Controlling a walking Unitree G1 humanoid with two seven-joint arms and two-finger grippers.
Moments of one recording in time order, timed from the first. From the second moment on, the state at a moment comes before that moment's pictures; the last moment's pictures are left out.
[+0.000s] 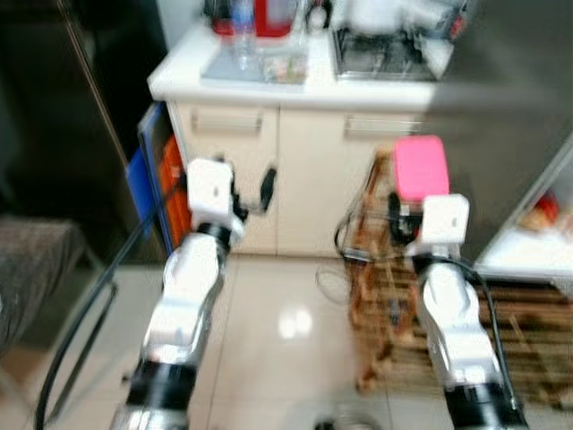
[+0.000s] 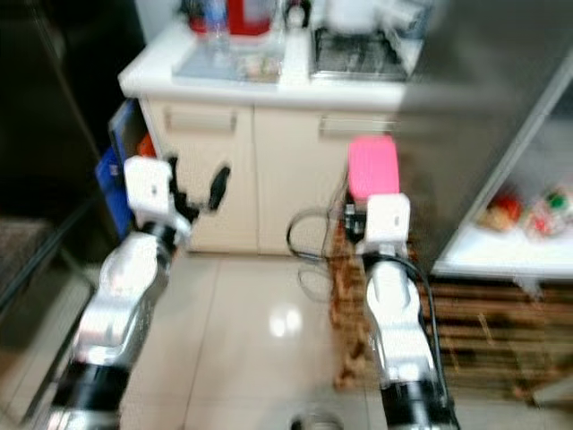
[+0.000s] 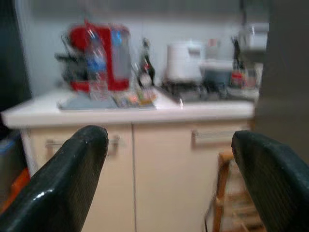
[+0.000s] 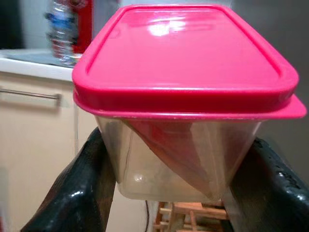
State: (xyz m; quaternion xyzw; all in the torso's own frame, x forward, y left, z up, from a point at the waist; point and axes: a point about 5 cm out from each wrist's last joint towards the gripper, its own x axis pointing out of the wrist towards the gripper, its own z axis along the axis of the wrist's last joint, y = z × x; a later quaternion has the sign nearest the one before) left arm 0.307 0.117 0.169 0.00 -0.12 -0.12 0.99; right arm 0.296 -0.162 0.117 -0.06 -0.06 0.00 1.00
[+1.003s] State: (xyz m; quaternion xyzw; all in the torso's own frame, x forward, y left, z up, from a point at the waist) left arm 0.304 0.103 0.177 0.00 -0.14 -0.17 0.97; right arm 0.286 -0.171 0.108 -0.07 -0.04 -0.01 1.00
